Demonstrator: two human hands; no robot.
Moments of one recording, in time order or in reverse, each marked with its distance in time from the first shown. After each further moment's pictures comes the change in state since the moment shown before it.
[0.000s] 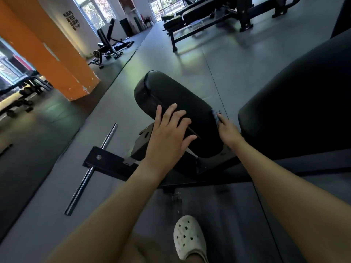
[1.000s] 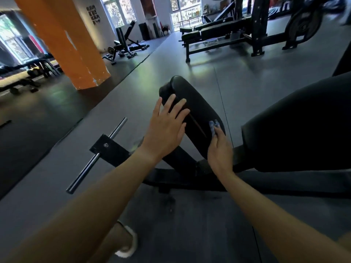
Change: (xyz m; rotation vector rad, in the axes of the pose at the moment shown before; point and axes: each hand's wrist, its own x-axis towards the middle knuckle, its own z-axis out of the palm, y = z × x) left_hand -0.011 -0.035 -0.032 0.173 0.067 -0.040; right_hand -0.098 -0.031 0.043 -0.063 0.250 -0.265
